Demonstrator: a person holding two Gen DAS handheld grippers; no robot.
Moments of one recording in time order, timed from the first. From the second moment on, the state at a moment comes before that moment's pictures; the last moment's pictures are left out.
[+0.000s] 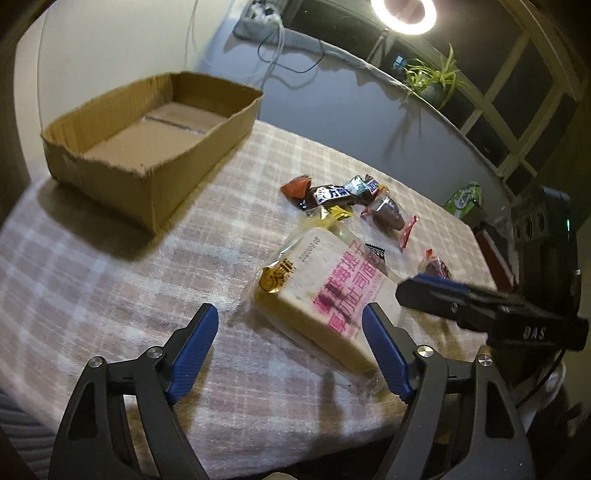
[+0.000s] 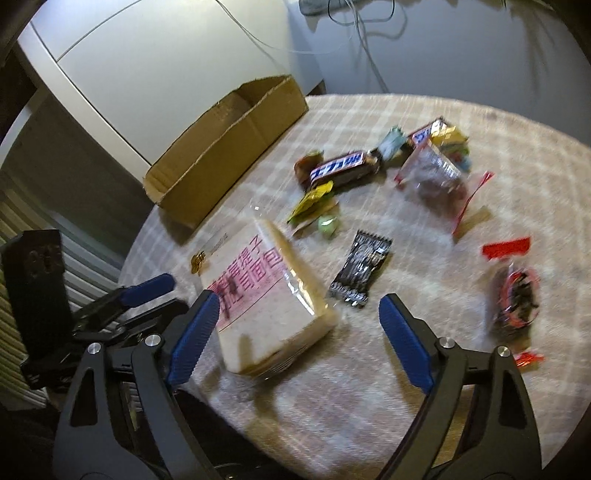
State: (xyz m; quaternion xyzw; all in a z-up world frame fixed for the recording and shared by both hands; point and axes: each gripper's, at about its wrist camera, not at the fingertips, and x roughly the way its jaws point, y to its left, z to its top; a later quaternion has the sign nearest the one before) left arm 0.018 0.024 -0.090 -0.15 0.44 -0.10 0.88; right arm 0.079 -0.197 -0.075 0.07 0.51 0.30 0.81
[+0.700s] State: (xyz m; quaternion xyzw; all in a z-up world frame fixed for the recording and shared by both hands) left arm 0.062 0.029 -0.108 -0.18 0.48 -0.16 0.85; right arm 0.061 -0.191 -0.101 0.14 0.55 0.32 0.76
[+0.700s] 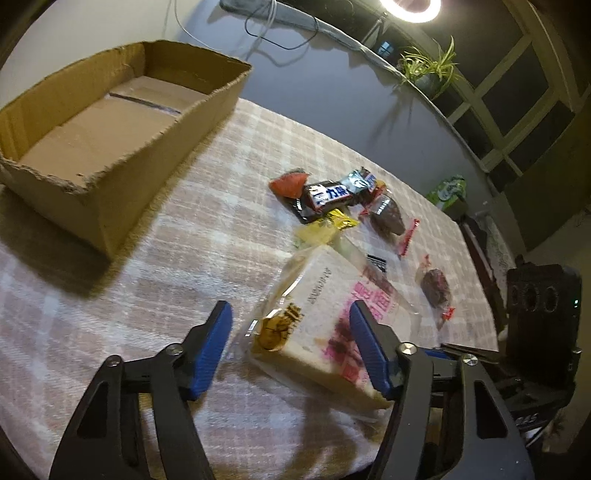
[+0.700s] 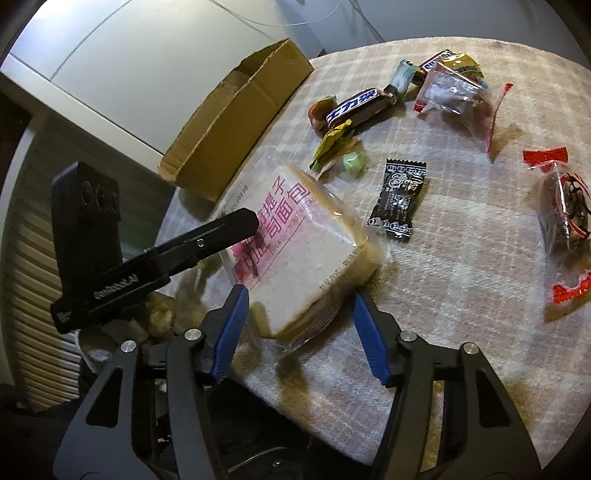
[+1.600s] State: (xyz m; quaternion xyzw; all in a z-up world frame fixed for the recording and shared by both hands) left arm 0.043 0.049 -0.055 -0.14 0.40 -0.14 0.89; right arm 0.070 -0.128 -0.040 0.00 0.48 0.33 0.82
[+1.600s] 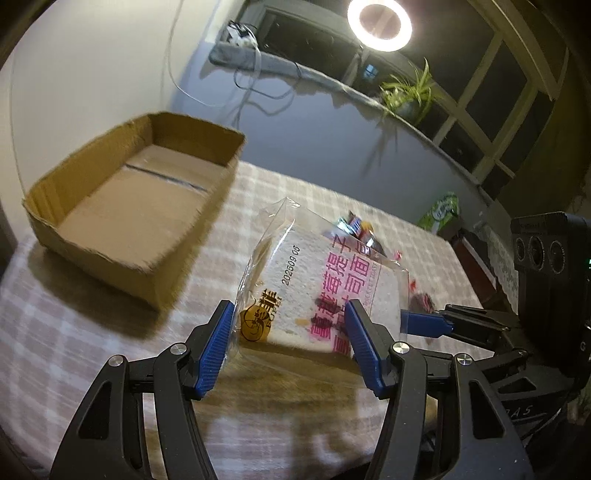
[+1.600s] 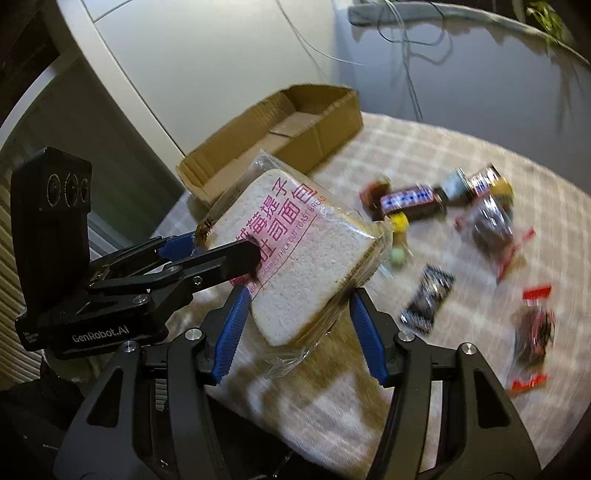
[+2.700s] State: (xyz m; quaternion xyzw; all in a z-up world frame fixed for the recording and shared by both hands) left arm 0.084 0.175 -0.047 -0.19 0.37 -0.04 0.91; right arm 0.158 0.022 -0.039 -0.07 0.45 0.41 0.79
